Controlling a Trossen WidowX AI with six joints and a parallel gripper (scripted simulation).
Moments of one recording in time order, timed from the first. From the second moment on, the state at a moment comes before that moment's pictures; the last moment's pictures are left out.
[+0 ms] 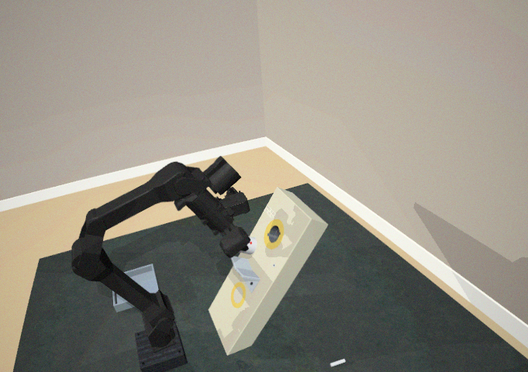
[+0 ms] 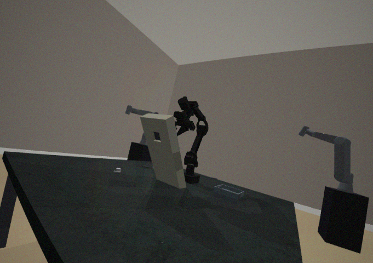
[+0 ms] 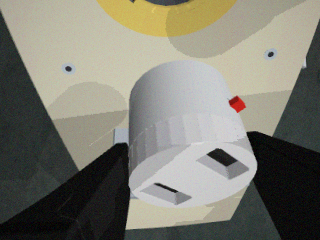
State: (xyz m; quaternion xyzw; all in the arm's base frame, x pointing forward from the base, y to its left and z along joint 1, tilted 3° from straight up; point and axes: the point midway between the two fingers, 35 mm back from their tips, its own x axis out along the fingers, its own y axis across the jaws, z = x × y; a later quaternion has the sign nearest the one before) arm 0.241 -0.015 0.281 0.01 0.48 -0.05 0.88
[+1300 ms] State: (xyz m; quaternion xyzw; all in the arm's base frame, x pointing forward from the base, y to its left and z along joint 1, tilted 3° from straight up) arm 0.234 0.065 0.300 0.02 0.48 -0.04 0.87
